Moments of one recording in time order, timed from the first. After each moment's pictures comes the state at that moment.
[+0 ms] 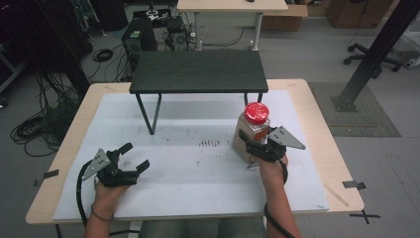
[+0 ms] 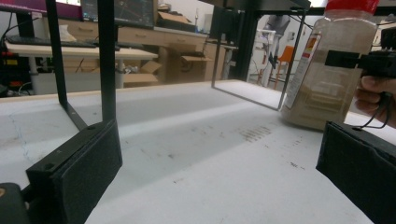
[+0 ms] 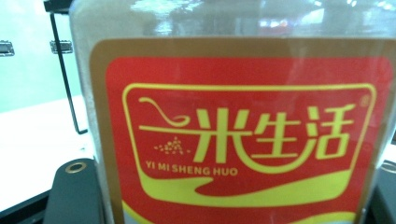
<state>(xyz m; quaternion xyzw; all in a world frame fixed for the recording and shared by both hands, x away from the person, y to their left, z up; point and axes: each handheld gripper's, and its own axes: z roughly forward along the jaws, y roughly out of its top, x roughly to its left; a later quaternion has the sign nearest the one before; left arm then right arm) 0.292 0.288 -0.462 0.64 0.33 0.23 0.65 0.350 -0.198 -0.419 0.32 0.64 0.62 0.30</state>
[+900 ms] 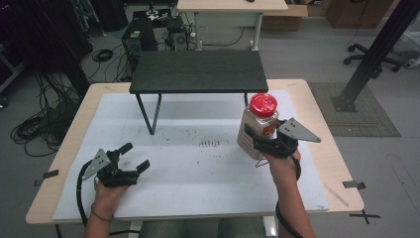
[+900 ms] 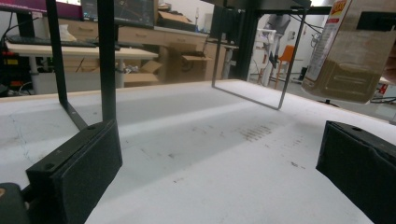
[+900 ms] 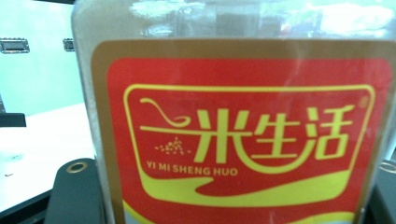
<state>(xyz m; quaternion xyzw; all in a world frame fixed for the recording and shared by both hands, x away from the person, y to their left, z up) 0.292 0.288 -0.462 0.64 0.33 0.23 0.65 0.332 -0.207 -0.363 0.30 0.66 0.62 0.30</state>
